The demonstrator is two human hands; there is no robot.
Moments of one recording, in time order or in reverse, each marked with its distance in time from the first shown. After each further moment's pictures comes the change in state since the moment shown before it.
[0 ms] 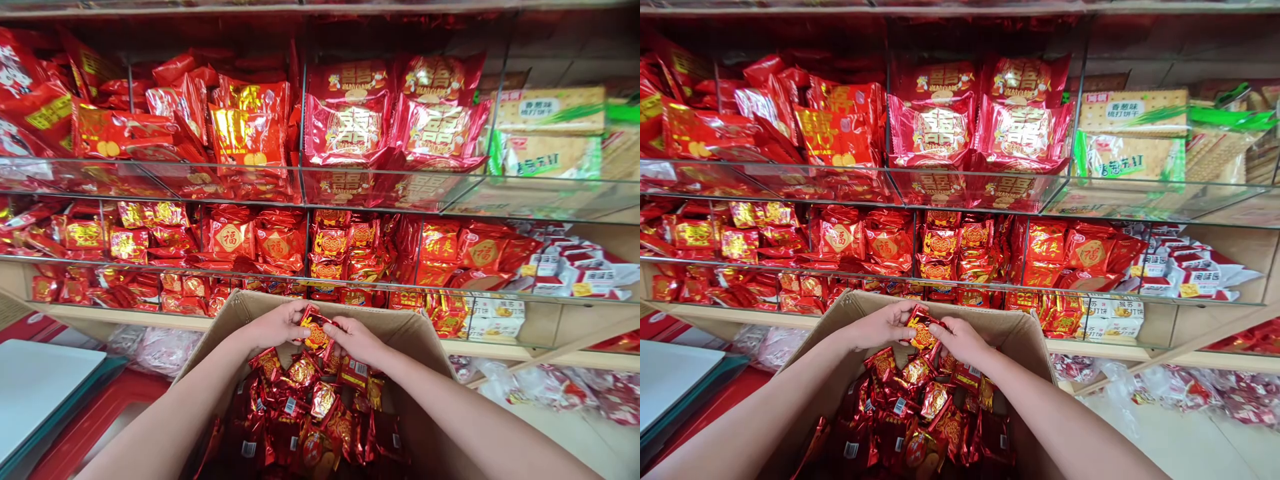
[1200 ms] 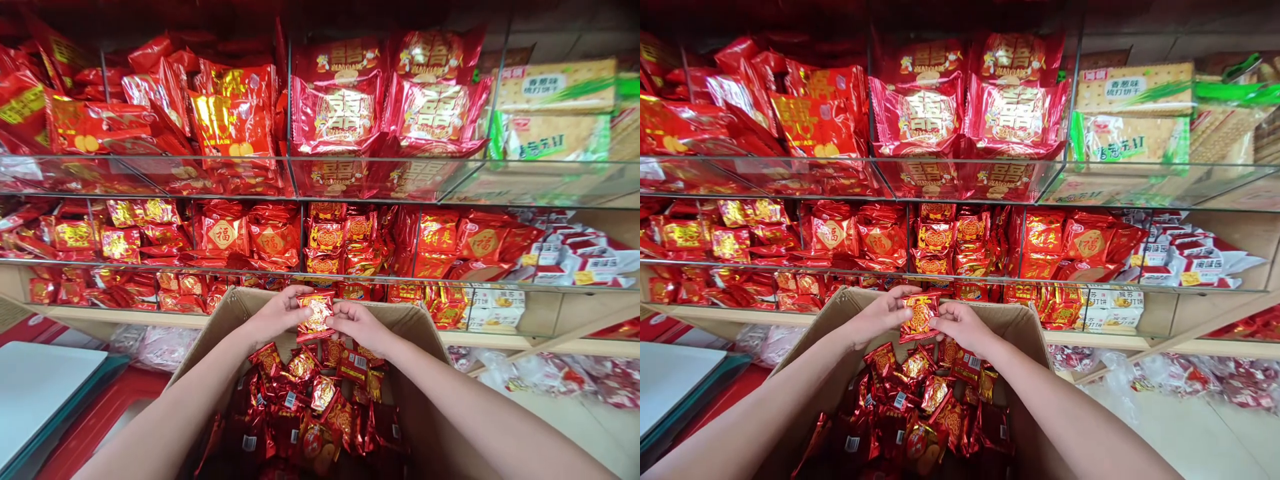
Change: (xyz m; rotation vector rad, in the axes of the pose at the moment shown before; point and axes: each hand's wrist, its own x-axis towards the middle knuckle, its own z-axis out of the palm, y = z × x) left_hand 0.004 0.012 0.014 -0.125 0.272 0.128; right_hand -0.006 -0.021 -0.012 0.310 0.033 0.009
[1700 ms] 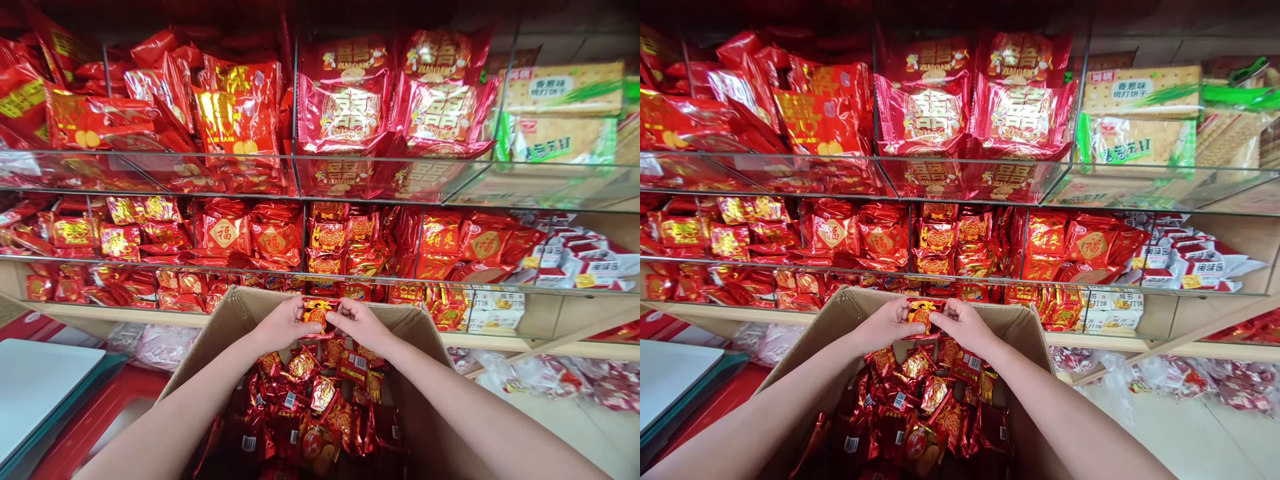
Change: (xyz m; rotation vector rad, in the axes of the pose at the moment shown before) left_hand 0.001 -0.005 0.010 0.095 -0.130 0.058; right_hand 0.003 0.002 -0.001 -0.146 0.079 -0.141
